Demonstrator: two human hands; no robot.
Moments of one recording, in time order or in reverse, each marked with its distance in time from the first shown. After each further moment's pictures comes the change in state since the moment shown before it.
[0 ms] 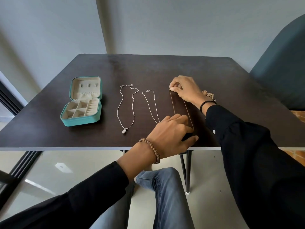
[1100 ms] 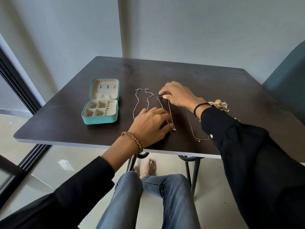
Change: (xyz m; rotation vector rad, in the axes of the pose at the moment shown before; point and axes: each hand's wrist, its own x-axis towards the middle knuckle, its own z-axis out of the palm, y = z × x) left_hand -0.034 -0.076 -0.033 0.172 0.054 -0.242; right_hand 0.026 -0.069 0.027 -0.189 -0.251 -0.204
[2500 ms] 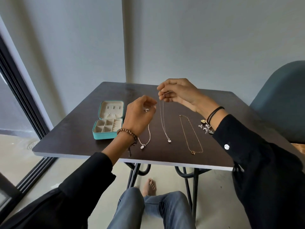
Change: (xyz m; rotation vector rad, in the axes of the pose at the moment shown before) left_hand 0.011 -0.011 -0.068 -0.592 0.474 -0.334; right_hand -0.052 -0.075 -0.113 1.179 0.055 0.109
